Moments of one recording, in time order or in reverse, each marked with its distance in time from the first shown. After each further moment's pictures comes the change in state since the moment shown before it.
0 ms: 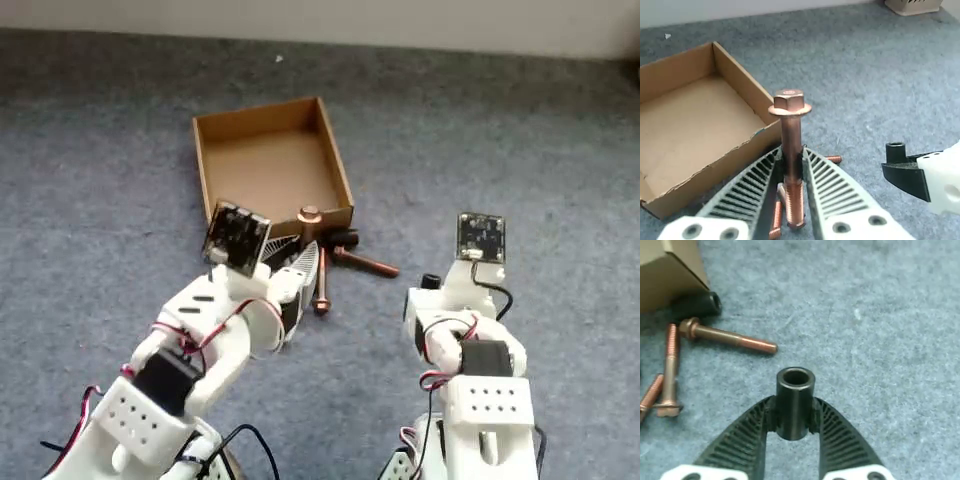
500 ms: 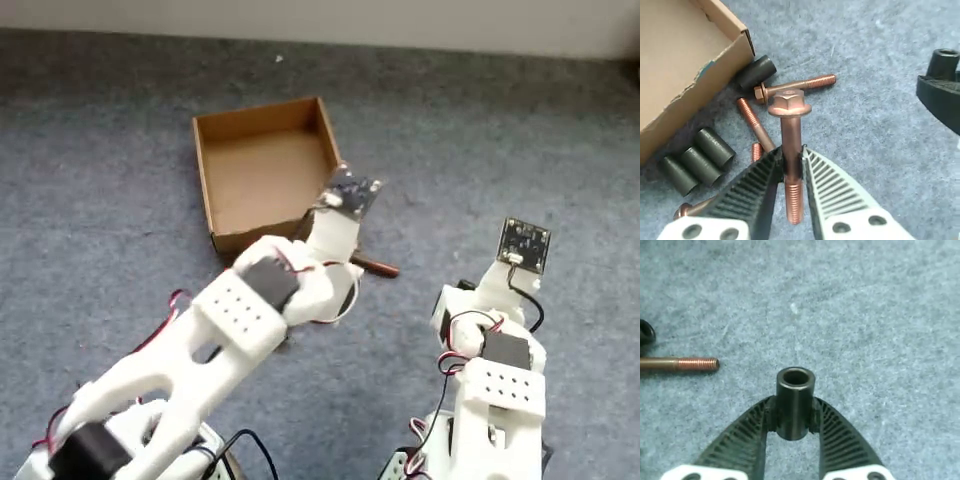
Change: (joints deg) left arm 6.8 43.6 -27.0 14.6 0.3; right arm 12.5 8.2 1.1 -5.9 -1.8
